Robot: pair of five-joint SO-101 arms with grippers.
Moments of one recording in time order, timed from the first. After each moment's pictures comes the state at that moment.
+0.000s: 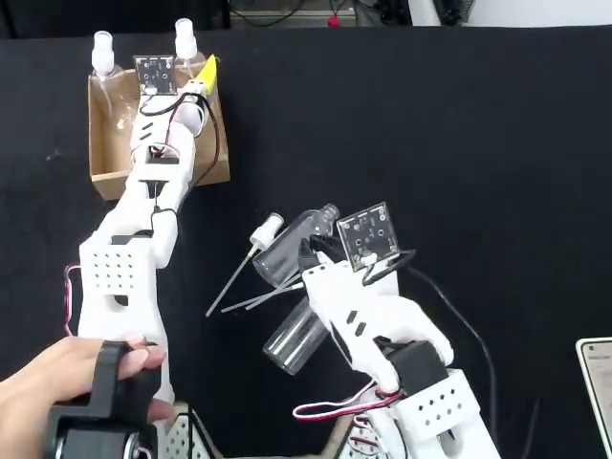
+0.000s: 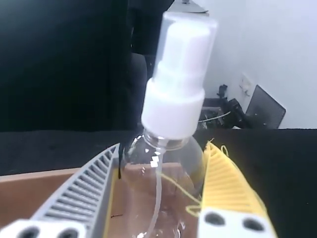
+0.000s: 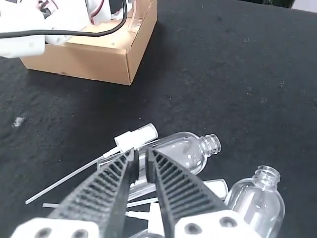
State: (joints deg) left arm -5.3 48.7 -12.1 -27.6 0.0; right arm -24.3 -83.7 81.8 42.6 -0.7
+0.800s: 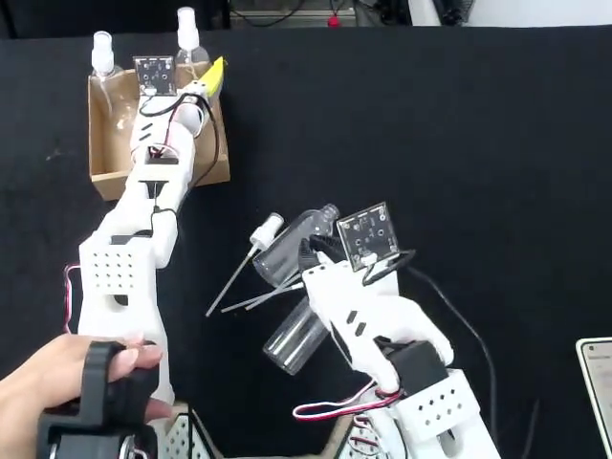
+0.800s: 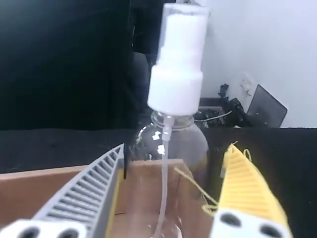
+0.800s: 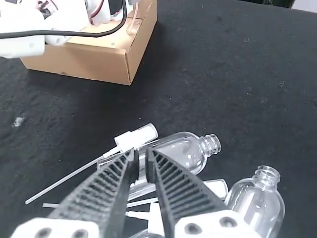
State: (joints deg) left arm -5.4 48.8 -12.1 -27.6 0.0; right arm -24.3 -83.7 81.8 42.6 -0.7
